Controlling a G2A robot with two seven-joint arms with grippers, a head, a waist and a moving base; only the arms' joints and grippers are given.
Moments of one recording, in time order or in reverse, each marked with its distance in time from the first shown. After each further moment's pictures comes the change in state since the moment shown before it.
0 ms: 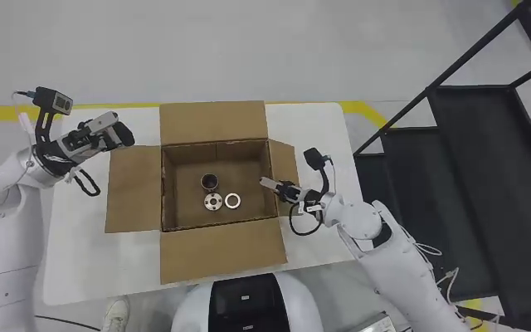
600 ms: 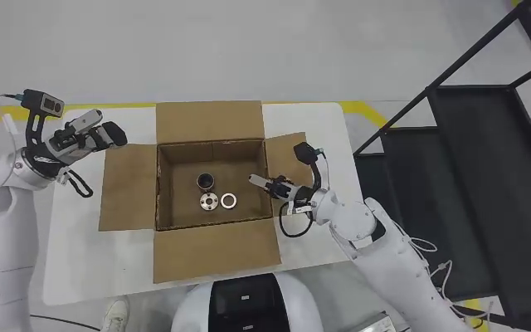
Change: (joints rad) left arm 0.001 0.016 -0.015 0.049 -0.085 -0.011 -0.007; right arm 0.035 -0.005 -0.059 -0.100 -0.091 0.040 -0.032
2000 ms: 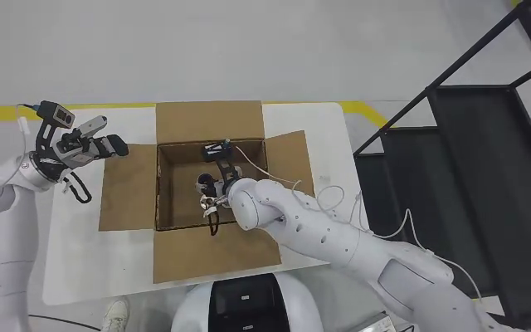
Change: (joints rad) left arm -0.053 0.014 0.046 0.153 0.011 0.069 -0.079; right arm 0.614 -0.235 -0.671 0.447 -0.409 0.399 0.086
